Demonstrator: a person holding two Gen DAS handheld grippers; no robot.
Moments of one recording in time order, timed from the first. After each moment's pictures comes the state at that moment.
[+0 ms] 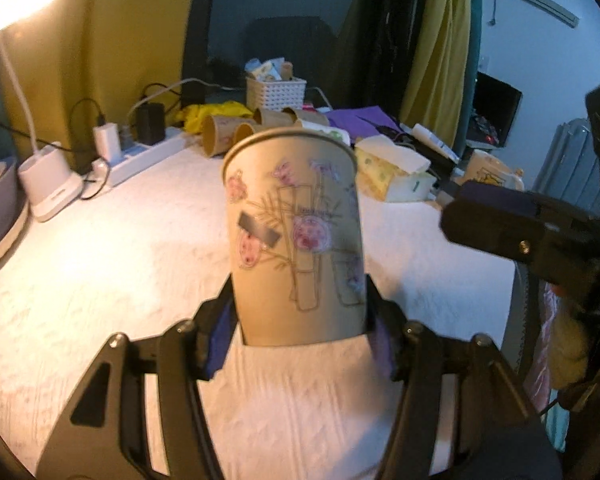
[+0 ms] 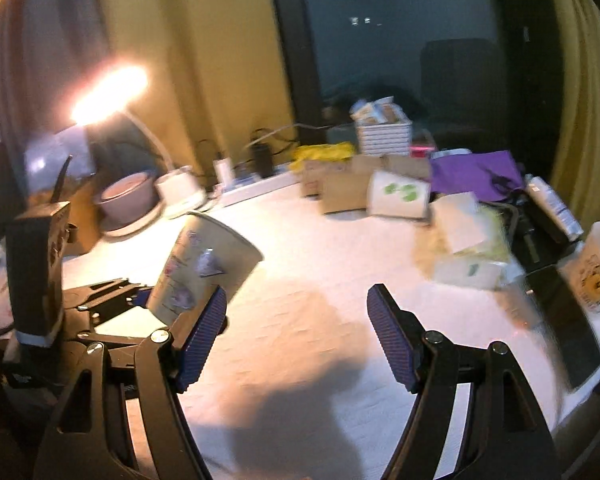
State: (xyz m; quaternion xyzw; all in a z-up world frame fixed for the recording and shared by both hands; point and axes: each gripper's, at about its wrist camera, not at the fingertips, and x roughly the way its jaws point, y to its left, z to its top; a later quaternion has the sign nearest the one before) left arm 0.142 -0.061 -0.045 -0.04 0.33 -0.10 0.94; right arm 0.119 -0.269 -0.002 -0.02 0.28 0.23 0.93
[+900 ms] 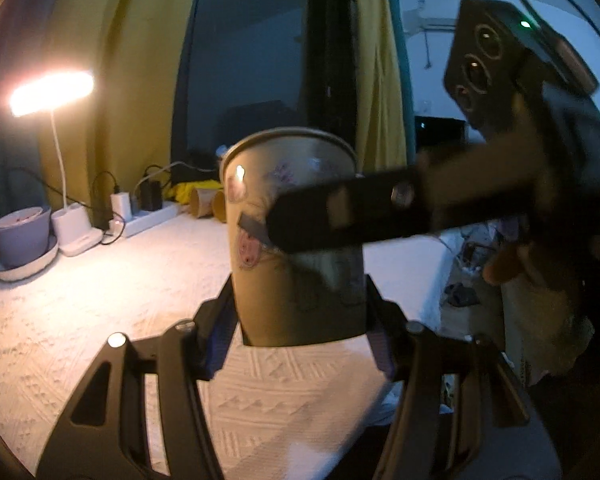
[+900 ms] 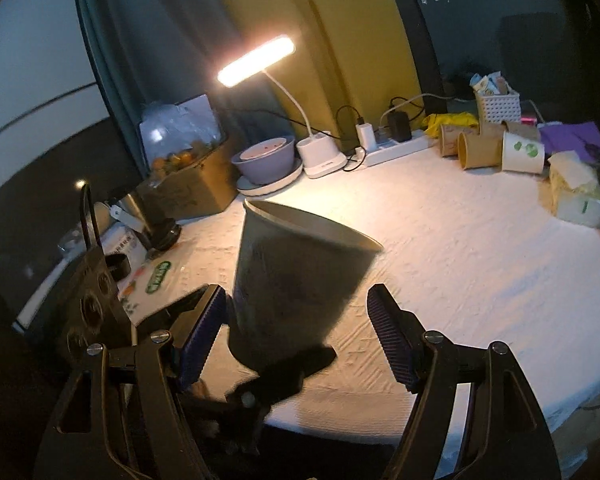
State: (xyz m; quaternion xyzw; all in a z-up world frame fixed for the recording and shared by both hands) left arm -0.016 -0.074 -0.052 0.00 0.16 -0.15 0.98; right arm 0.007 -0.210 -0.008 0.03 0.30 0.40 0.87
